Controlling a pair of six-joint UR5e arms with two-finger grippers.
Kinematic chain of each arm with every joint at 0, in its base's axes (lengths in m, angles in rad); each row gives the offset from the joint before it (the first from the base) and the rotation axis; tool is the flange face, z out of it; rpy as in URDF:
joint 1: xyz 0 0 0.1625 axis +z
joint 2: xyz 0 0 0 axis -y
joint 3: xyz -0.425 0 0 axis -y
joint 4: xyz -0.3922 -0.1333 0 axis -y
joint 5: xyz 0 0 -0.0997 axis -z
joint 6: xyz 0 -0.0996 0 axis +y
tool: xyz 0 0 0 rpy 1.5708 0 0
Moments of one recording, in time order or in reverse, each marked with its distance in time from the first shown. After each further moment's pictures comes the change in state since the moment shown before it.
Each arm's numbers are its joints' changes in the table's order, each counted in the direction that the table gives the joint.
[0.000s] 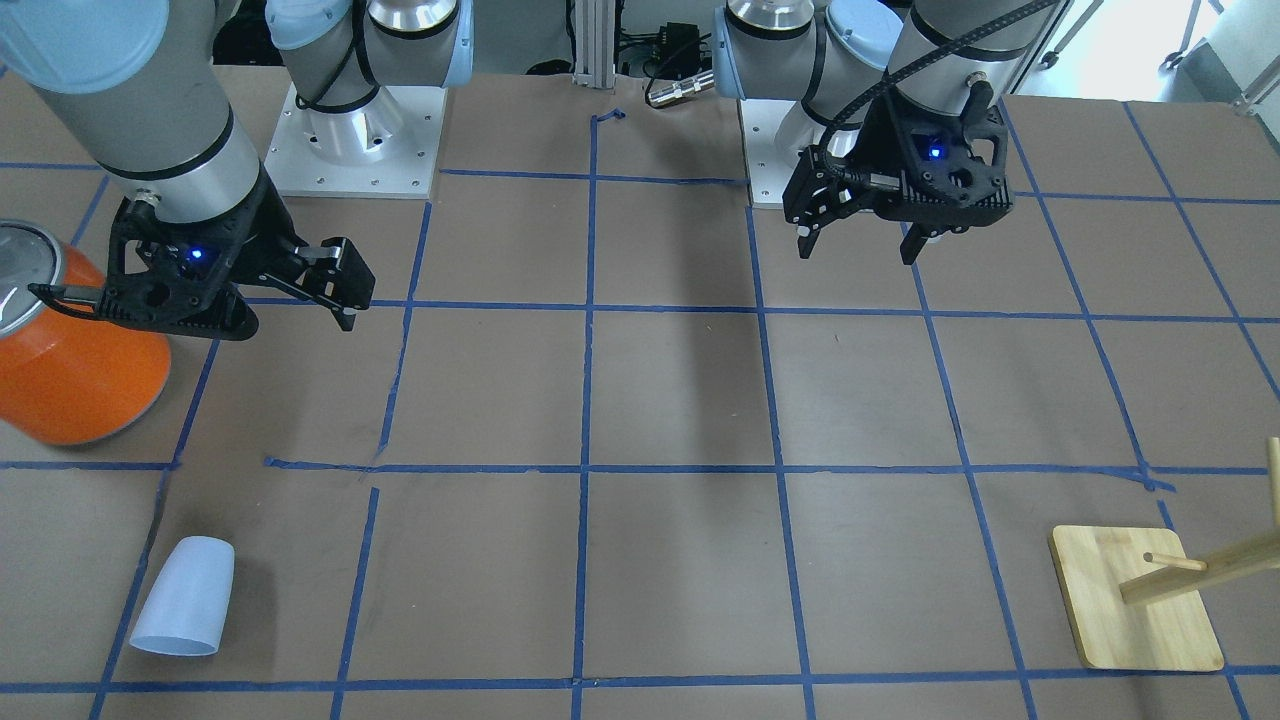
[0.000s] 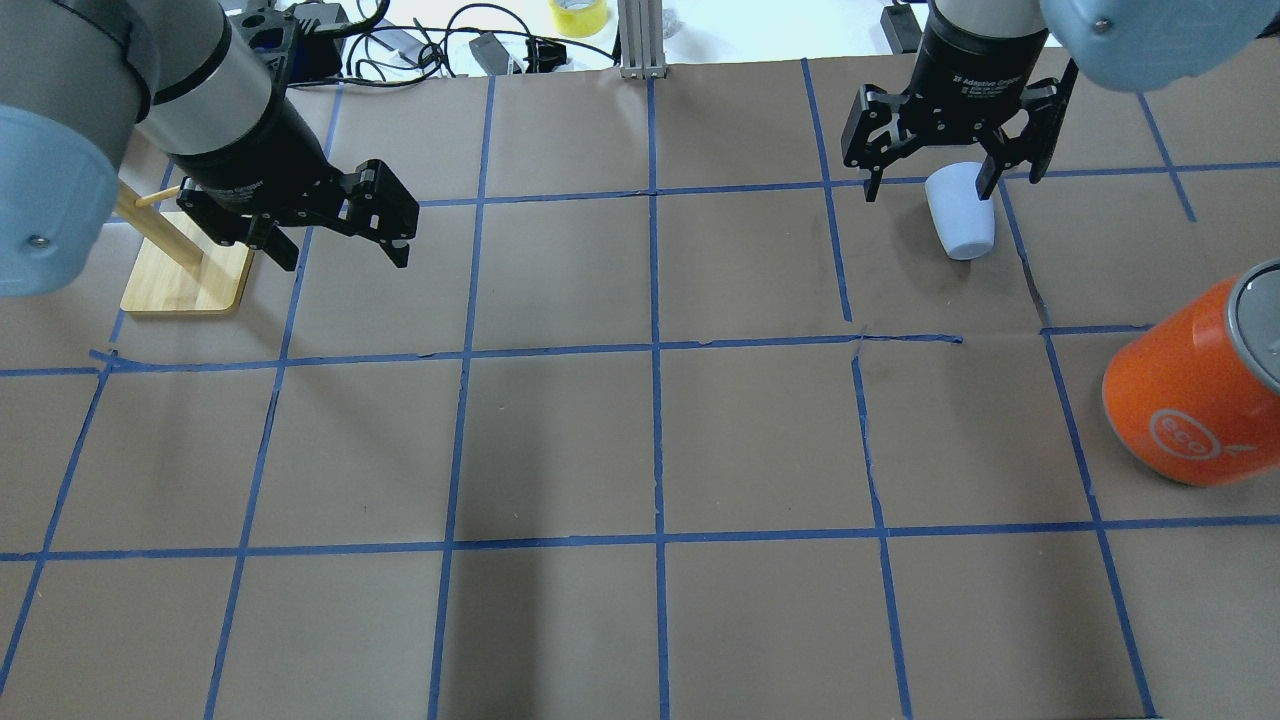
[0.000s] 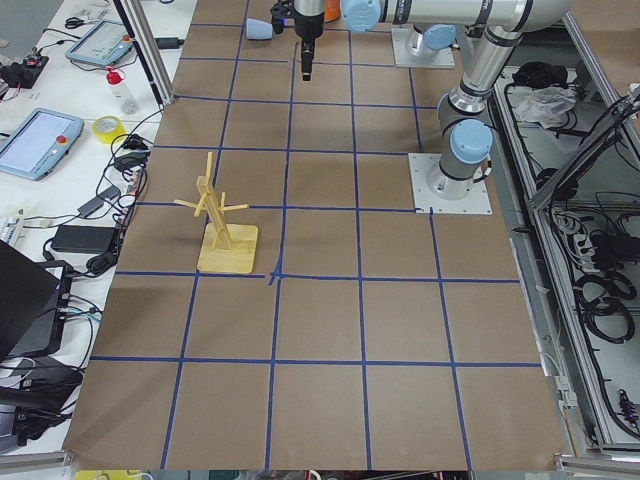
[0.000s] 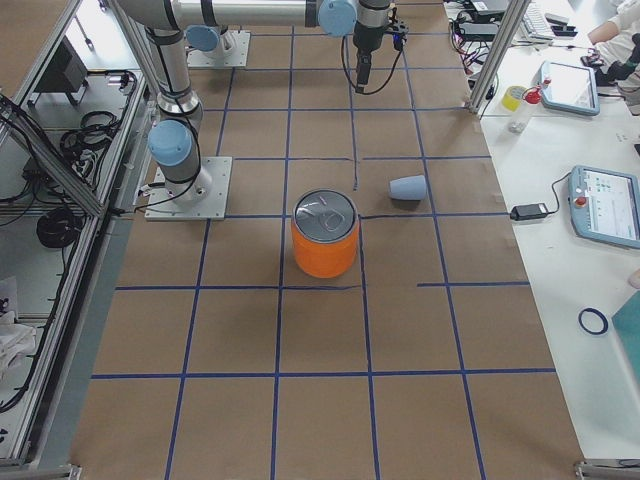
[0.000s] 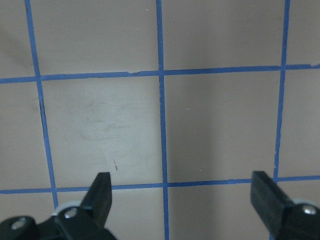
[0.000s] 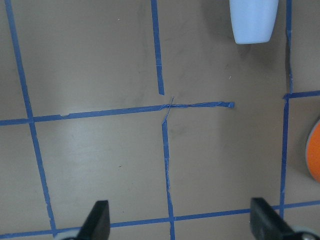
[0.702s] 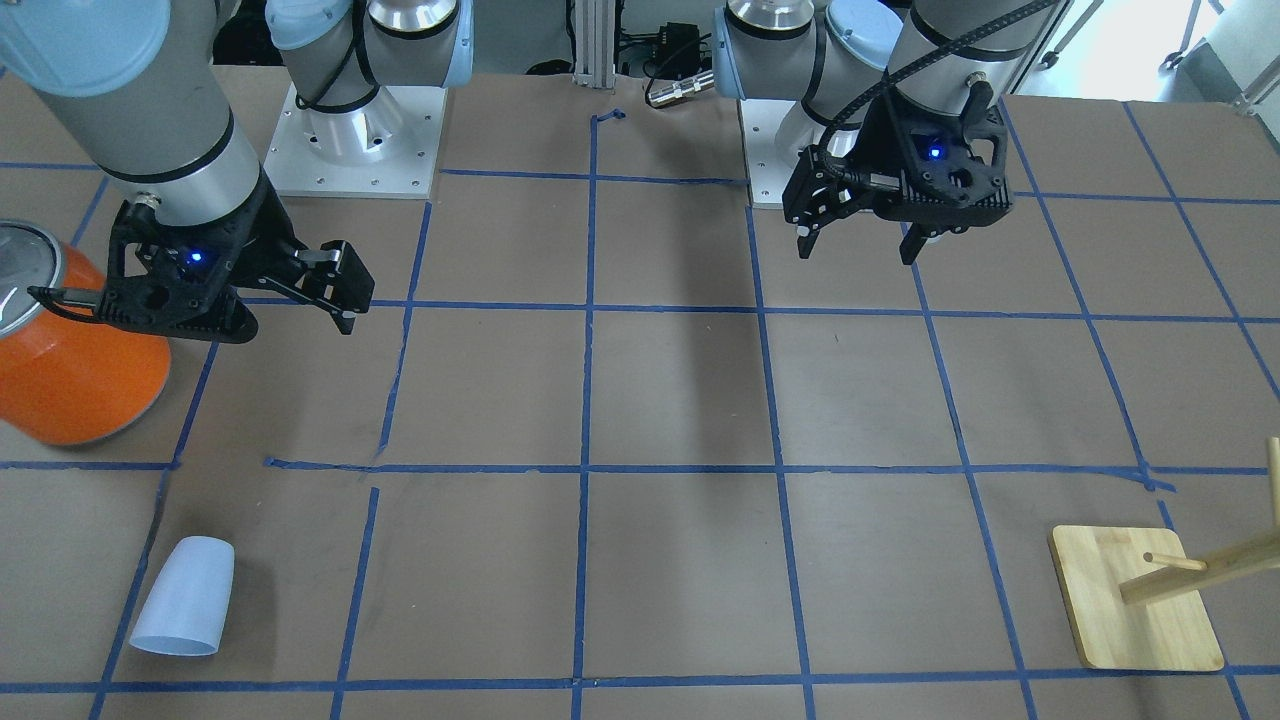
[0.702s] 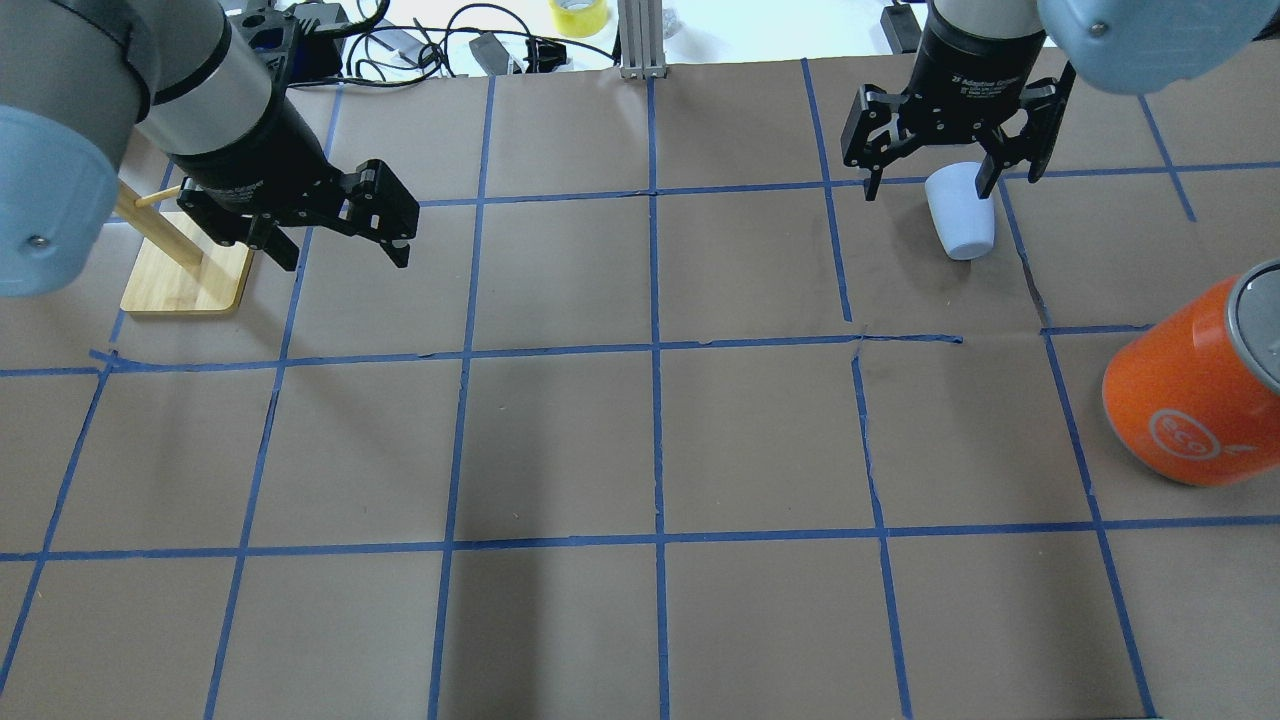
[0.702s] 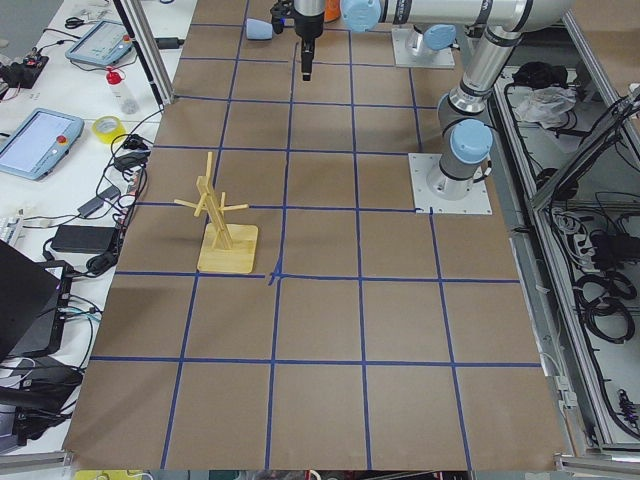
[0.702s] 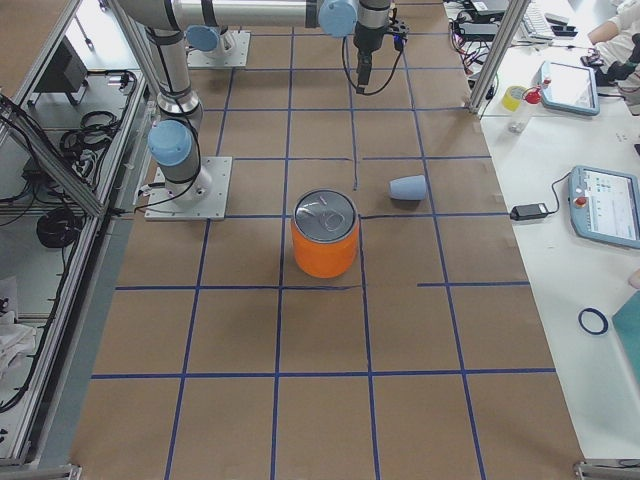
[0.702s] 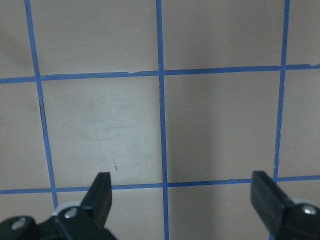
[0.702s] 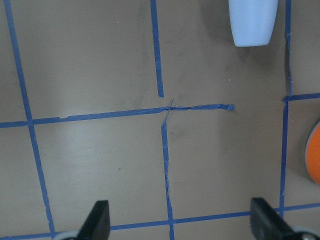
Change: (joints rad) left arm 0.000 0.000 0.000 0.000 -0.001 0.000; right arm -0.001 0.002 0.003 -0.011 -0.004 0.000
